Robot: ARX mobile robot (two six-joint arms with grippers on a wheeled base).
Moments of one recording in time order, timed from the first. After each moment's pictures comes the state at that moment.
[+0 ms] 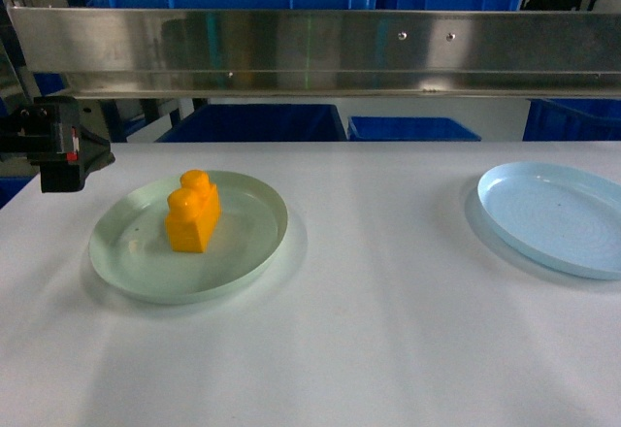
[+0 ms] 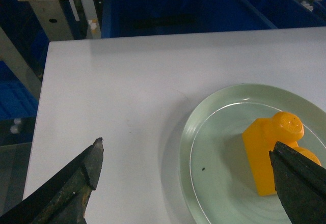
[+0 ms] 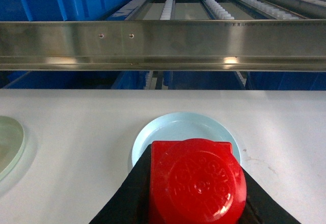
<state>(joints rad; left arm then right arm) 0.01 1.60 0.73 0.42 0.13 0.01 -0.02 0.97 0.54 0.23 -0.12 0.02</state>
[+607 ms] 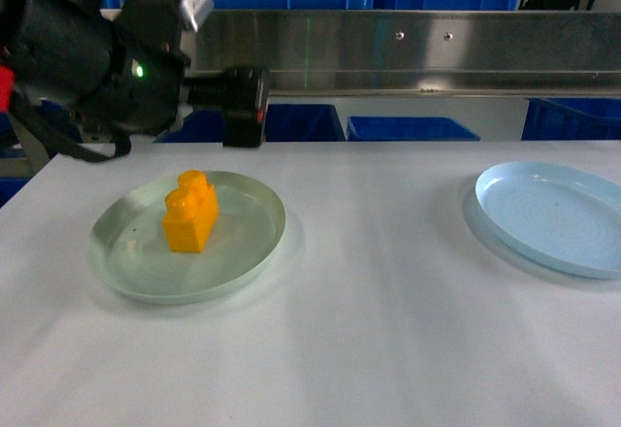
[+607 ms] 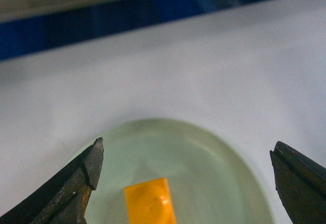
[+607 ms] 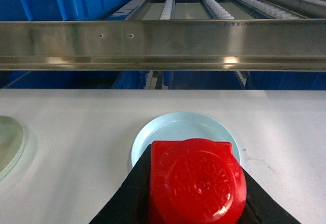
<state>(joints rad) -0.24 1.86 1.17 0.04 0.02 -0.03 -0.02 0.97 0.54 0.23 -0.12 0.02</state>
